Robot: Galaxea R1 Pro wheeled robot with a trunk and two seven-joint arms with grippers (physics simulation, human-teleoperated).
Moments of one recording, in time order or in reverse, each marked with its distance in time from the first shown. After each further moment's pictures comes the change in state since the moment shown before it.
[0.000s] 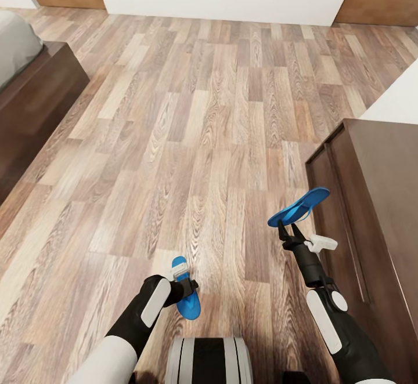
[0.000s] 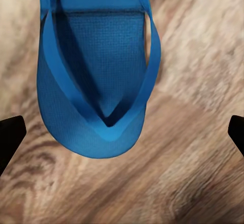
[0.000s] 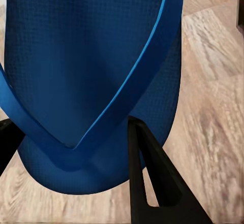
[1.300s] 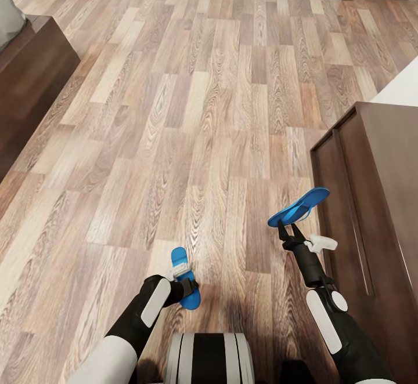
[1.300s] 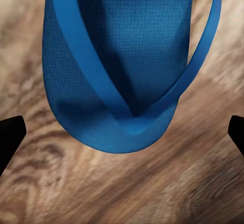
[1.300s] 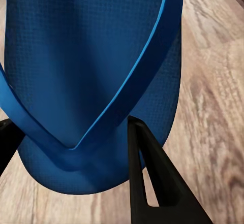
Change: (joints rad) left arm 0.000 0.000 0.000 0.000 -0.001 -0.001 0.000; right arm 0.000 0.000 0.000 0.000 0.000 0.000 0.001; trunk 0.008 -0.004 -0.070
